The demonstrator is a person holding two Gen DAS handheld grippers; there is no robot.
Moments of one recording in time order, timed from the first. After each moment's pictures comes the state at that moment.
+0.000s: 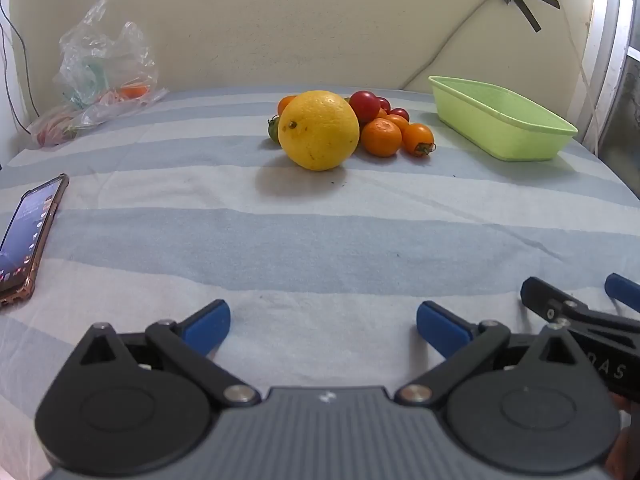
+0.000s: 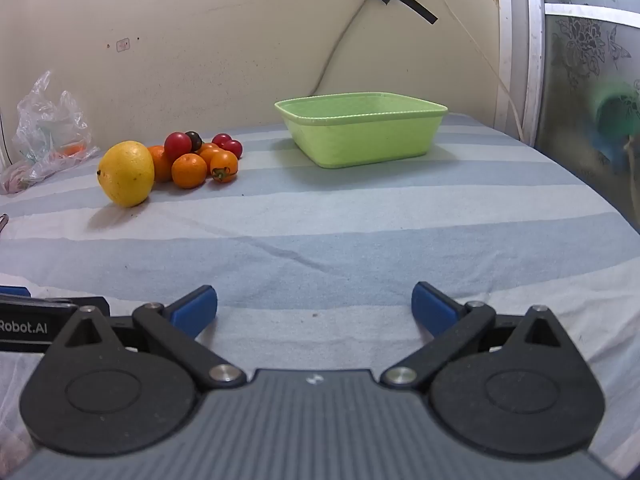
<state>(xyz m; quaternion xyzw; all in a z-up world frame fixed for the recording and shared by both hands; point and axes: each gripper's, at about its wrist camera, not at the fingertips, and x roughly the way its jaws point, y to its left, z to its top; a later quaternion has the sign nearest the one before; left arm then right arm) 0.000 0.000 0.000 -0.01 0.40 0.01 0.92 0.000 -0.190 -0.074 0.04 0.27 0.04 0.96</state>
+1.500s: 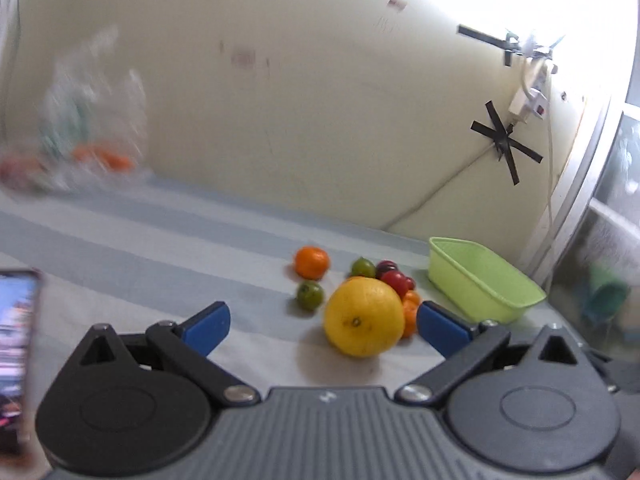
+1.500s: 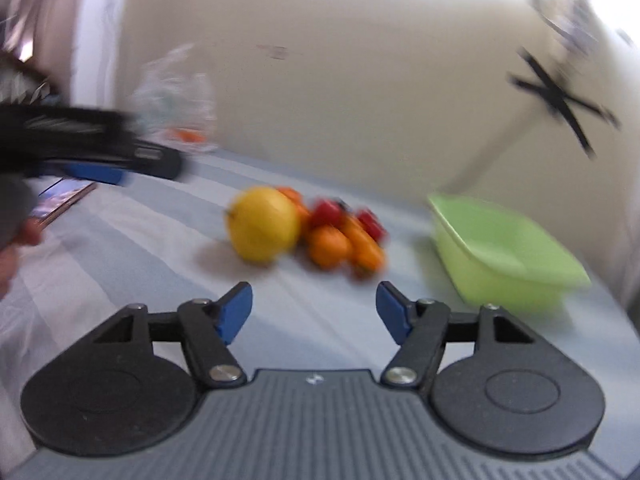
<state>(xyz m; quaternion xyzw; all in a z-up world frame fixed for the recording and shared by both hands) 0.079 0.122 0.042 -0.16 0.27 -0.11 0.94 0.036 -0.114 -0.032 -0.11 0.19 0.23 0.95</state>
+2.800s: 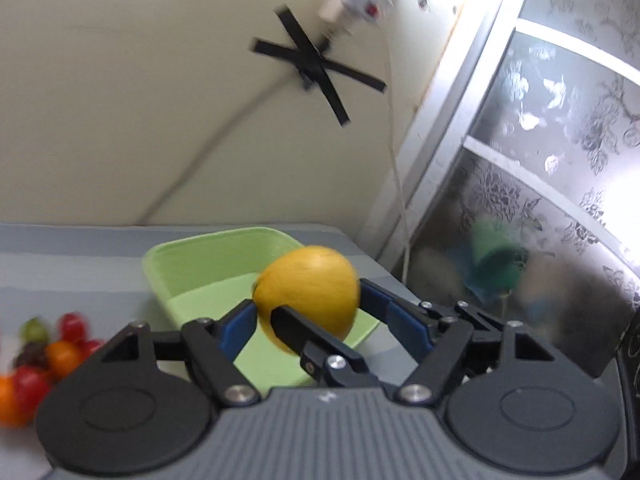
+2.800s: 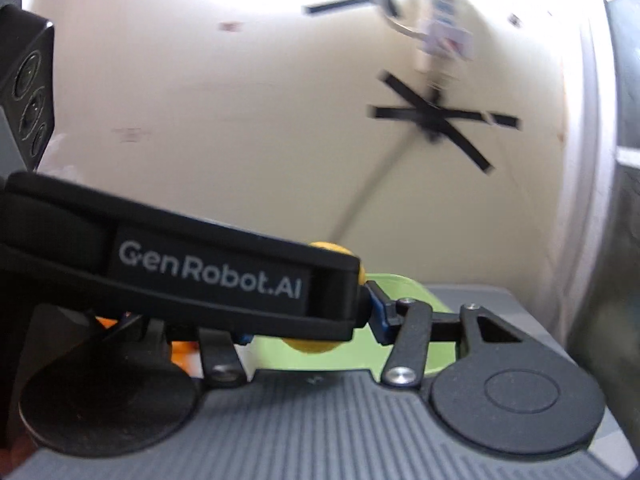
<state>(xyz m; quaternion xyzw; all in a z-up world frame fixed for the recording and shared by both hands) 0.187 -0.110 0.064 -0.10 0.29 -0.32 0.90 0.135 -0.236 0.002 -0.02 0.12 0.11 0.99</state>
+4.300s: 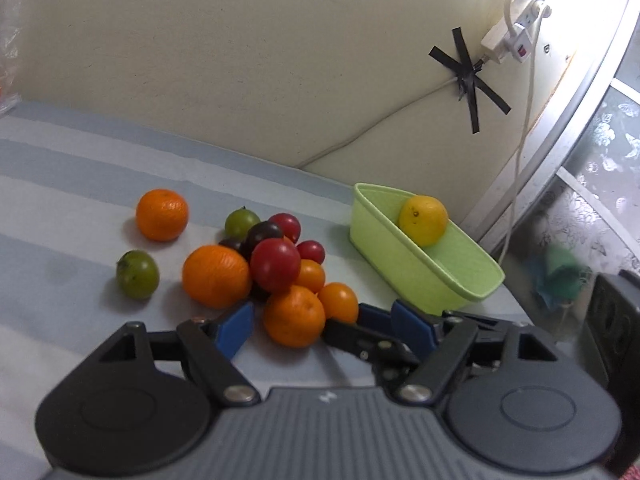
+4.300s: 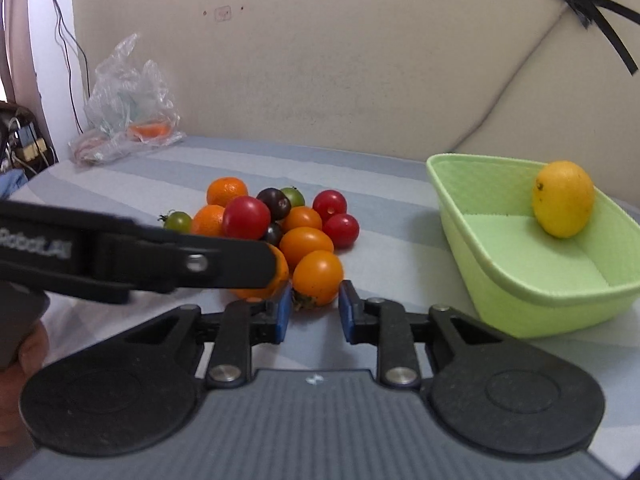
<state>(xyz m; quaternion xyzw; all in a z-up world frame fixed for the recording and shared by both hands) 0.150 0.031 -0.003 -0.18 0.34 -0.21 0.90 0.159 -0.136 -0.031 -0.04 0.28 0.26 0.92</state>
